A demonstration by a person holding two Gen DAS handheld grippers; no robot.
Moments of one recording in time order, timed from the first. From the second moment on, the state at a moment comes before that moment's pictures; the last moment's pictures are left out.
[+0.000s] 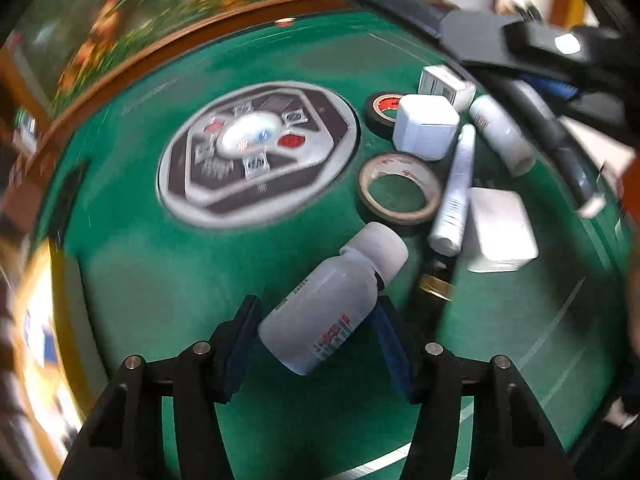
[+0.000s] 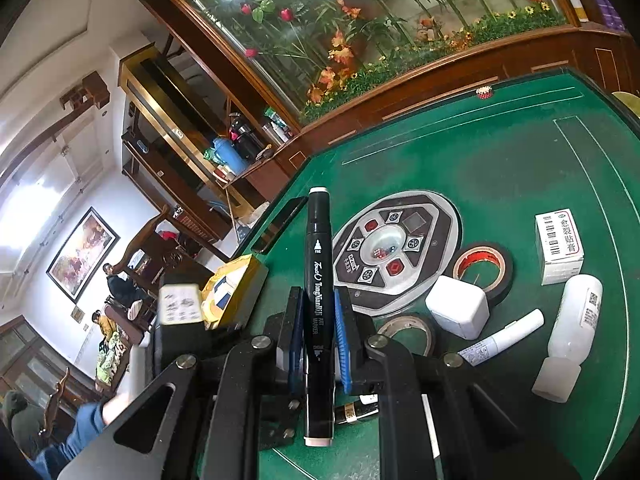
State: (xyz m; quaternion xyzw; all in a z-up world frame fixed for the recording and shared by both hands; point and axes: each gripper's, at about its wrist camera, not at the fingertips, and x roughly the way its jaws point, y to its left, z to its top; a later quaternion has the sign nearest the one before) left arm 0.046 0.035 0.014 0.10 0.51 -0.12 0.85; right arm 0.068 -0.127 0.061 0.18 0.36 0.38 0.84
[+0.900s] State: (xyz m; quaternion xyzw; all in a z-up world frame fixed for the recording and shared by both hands) left arm 0.009 0.031 0.012 0.07 0.48 -0.12 0.87; right arm 0.060 -0.118 0.054 0.16 0.37 0.38 0.83
